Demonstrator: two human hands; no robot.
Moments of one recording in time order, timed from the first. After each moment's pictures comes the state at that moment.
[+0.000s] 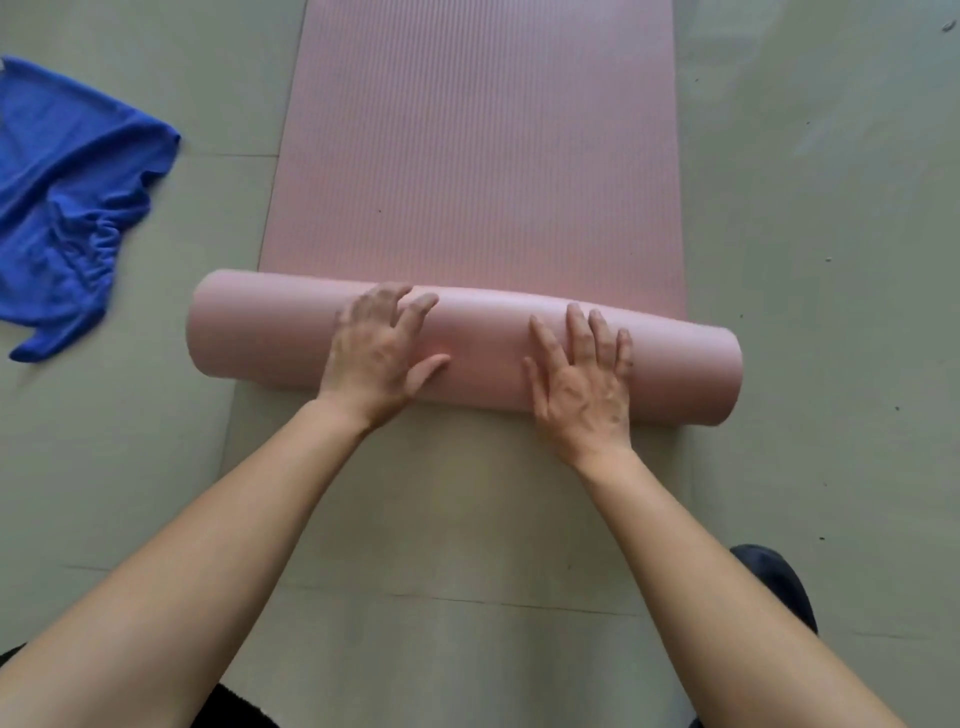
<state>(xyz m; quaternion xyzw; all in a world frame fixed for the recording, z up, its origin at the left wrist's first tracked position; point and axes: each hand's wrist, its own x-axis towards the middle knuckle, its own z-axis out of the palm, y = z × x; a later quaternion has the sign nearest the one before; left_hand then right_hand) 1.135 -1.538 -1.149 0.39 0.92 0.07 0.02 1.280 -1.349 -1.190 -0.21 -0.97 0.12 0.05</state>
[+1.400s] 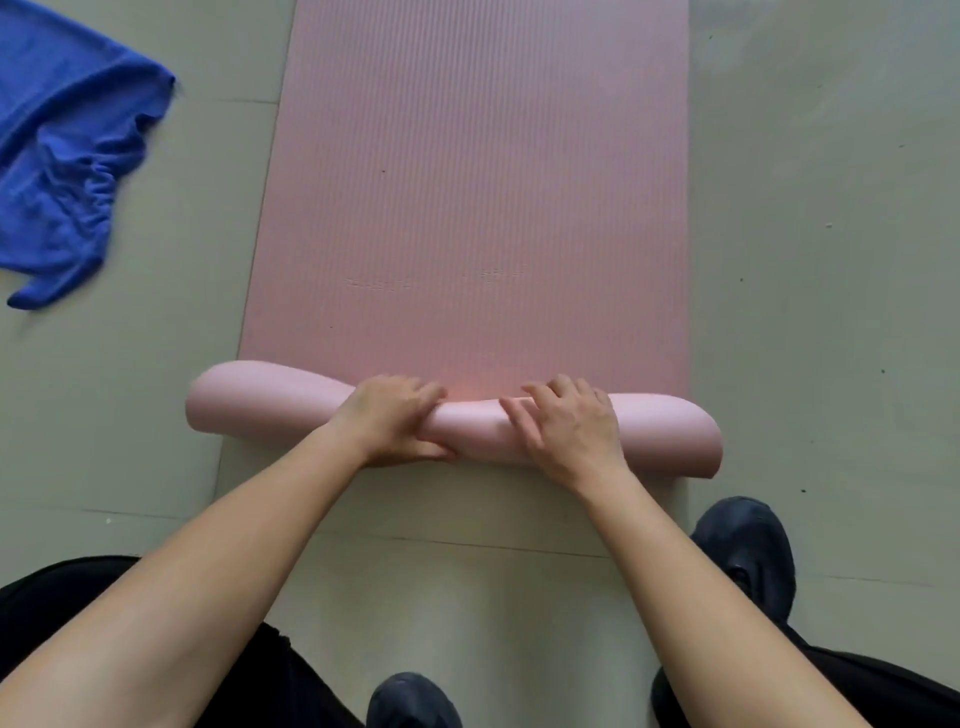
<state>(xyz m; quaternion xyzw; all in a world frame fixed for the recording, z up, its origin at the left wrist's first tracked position) 1.198 -1.588 -1.183 0.47 0.84 -0.04 0.27 1.341 -1.386 -1.193 -0.16 -0.96 0.16 -0.13</state>
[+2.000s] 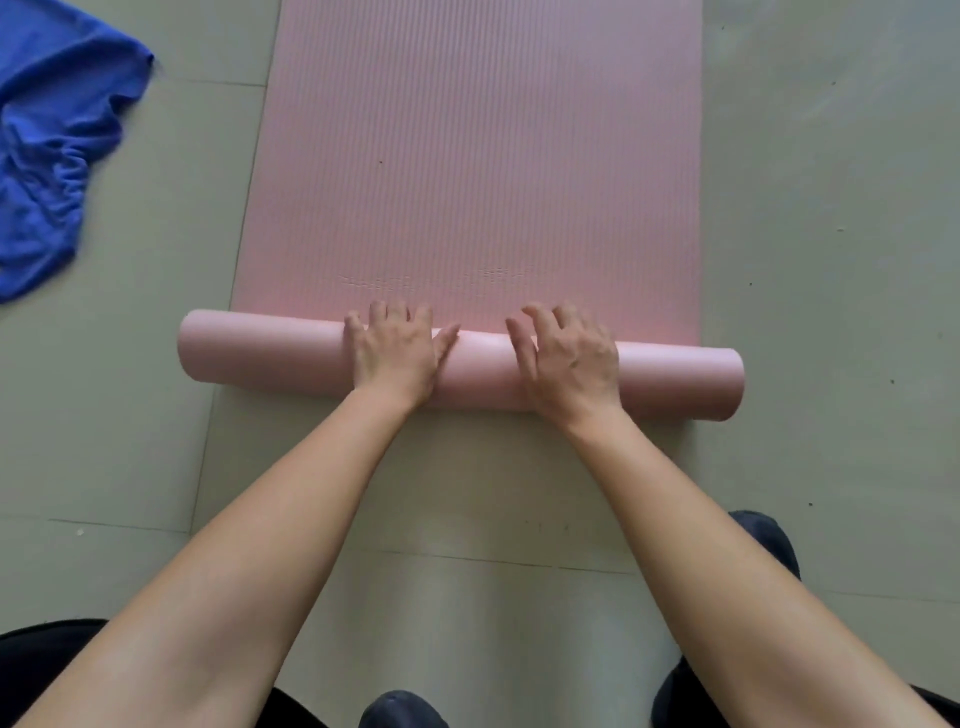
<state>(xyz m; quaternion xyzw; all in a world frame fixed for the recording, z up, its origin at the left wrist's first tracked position) 1.167 -1.531 -1.194 0.24 0.96 -0.07 0.16 1.270 -1.365 -1.194 -0.21 -0.97 0.15 0.01</state>
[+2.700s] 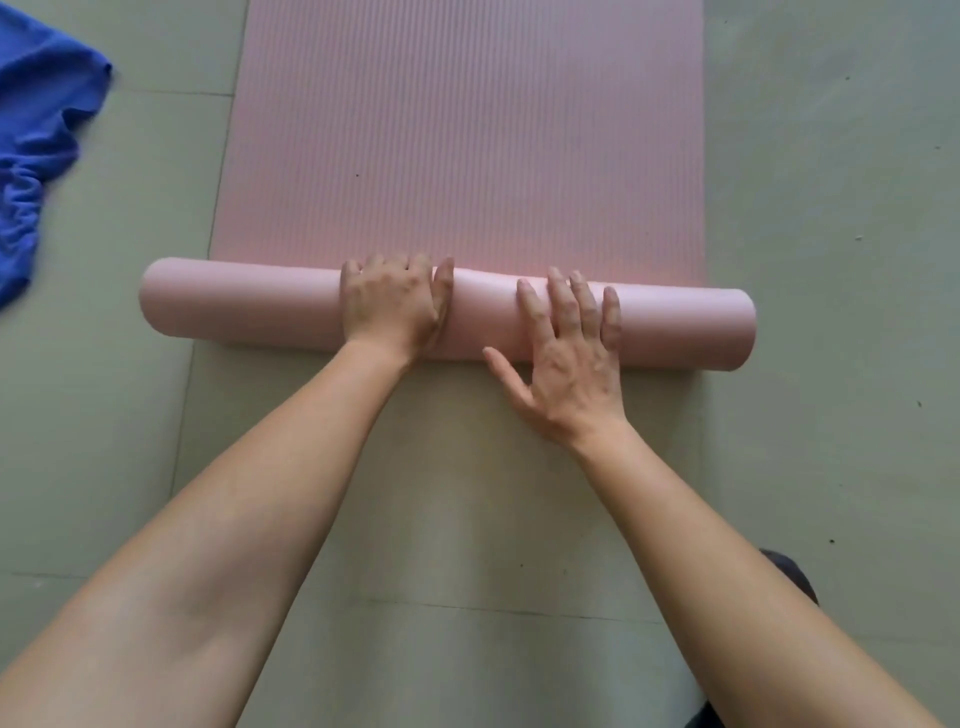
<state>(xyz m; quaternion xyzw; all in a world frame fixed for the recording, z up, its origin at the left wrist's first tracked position) 1.104 -1.481 -1.204 0.26 0.96 -0.03 0.05 1.253 -1.341 -1.211 -0.16 -0.98 0.09 0.01</state>
